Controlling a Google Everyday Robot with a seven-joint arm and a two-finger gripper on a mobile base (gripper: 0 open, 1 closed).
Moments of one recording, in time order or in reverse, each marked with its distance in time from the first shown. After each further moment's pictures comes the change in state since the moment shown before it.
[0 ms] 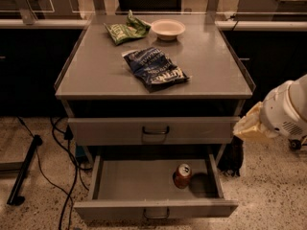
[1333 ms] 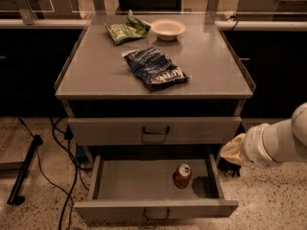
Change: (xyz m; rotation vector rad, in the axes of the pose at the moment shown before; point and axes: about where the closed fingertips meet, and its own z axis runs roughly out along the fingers) arm 0.051 0.000 0.119 0.031 -0.071 -0.005
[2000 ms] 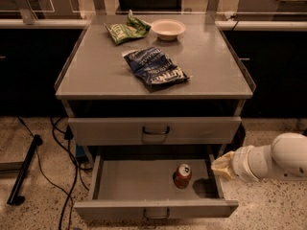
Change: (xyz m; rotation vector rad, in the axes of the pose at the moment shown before) arm 0.047 0.006 0.103 -0.030 -0.084 0.107
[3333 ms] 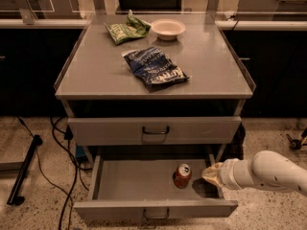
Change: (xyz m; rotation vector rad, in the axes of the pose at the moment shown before) arm 0.050 -0.007 0.102 -0.025 -0.053 -0.020
